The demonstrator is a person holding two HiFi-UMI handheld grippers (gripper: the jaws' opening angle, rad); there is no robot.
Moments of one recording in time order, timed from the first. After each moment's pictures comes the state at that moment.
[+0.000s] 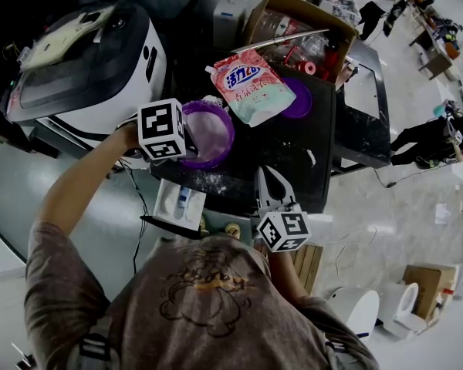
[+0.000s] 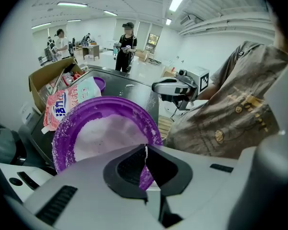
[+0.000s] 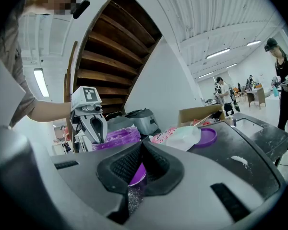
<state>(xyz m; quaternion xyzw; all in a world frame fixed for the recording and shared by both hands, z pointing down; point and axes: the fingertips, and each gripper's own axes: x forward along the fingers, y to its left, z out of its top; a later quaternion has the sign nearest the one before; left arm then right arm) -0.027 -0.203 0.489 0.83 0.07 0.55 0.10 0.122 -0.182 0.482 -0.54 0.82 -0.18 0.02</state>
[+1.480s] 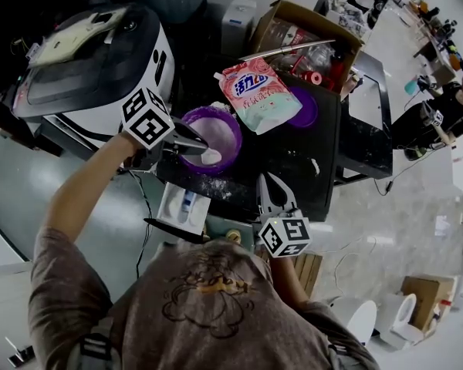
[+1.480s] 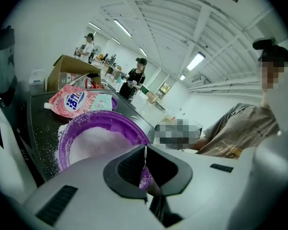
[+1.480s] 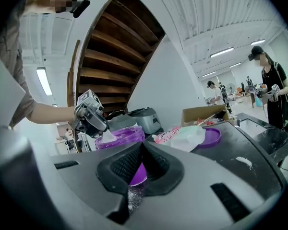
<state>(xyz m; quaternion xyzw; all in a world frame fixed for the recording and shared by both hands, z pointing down) -0.023 -0.227 0.447 0.90 -0.01 0.31 0.32 0.111 -0.183 0.479 -0.53 0.83 -0.17 0.01</state>
